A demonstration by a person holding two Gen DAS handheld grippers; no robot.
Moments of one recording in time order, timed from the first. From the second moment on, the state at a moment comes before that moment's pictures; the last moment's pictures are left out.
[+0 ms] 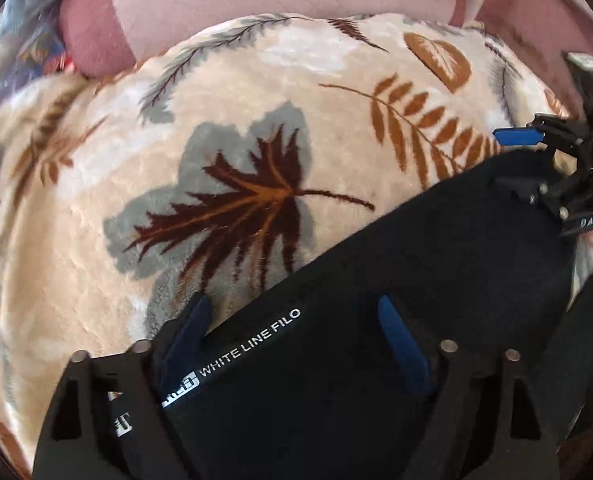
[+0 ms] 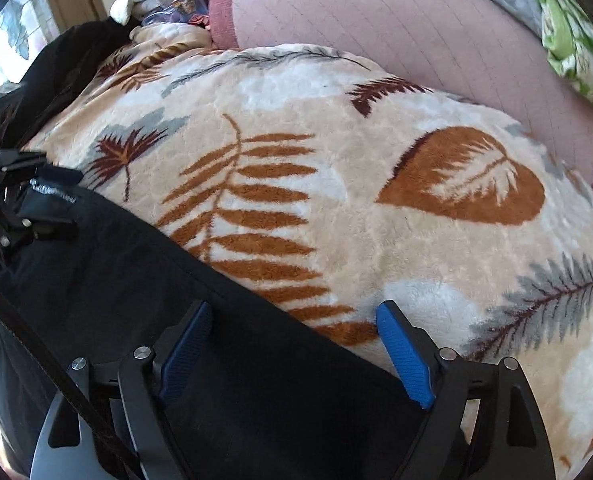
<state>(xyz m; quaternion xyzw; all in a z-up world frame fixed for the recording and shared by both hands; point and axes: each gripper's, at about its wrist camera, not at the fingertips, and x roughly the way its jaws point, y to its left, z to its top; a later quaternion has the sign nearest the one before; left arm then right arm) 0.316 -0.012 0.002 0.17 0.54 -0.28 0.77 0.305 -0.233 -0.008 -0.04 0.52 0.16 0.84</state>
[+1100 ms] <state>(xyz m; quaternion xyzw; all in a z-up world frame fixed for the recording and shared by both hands) 0.015 0.072 0.077 0.03 0.45 -0.23 0.86 0.046 -0.171 0.063 -0.03 0.46 0.21 0.86</state>
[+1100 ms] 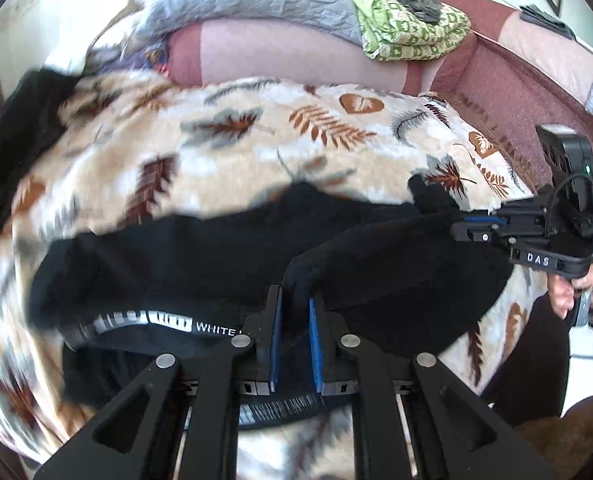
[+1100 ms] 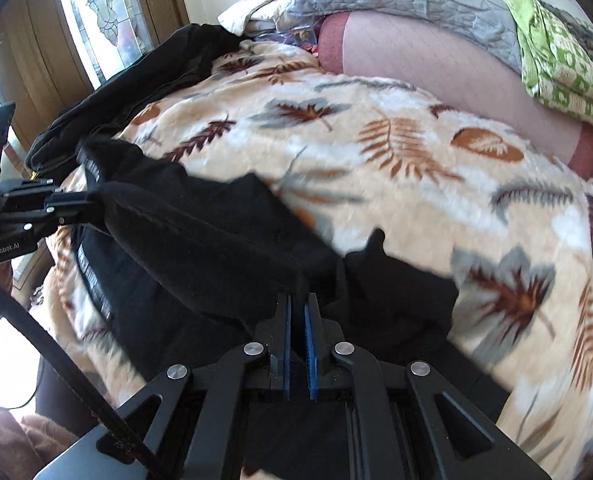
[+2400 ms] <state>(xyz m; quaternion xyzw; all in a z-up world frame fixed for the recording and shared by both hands) -0.014 0.072 0.079 -0.06 0.46 -0.21 0.86 -0.020 -0.269 0.056 0.08 0.43 -0.03 0.90</state>
